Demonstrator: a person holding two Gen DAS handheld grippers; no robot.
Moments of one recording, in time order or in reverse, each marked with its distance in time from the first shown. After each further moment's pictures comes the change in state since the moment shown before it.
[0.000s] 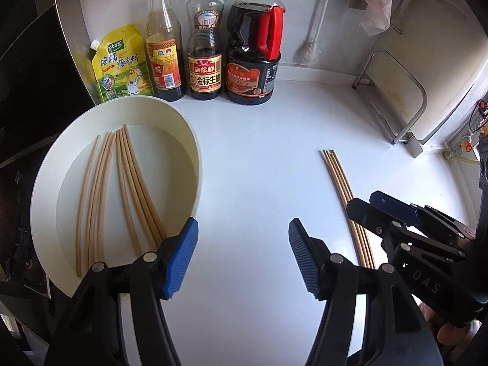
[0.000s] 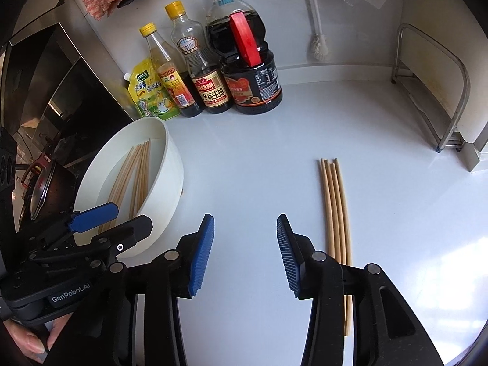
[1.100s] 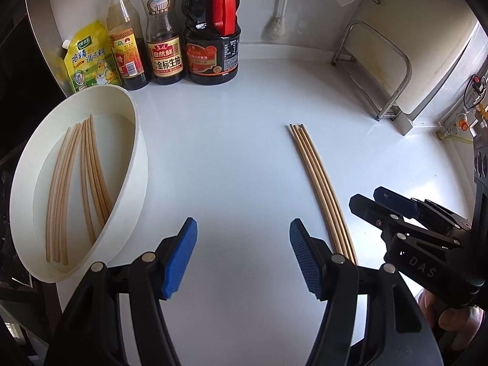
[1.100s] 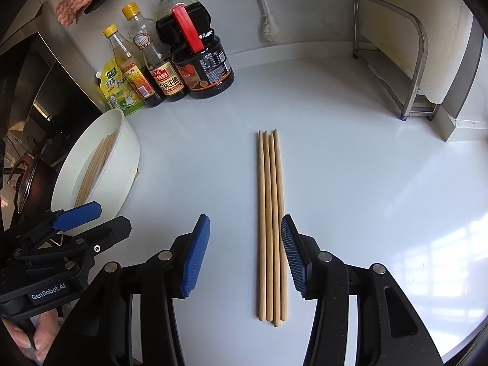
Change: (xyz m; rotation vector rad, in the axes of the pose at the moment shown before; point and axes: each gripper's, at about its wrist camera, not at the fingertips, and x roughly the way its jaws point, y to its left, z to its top) left arm 0.022 -0.060 -0.021 0.041 0.050 -0.013; right arm -0.002 -0.072 -0.031 0.043 0.041 -0.043
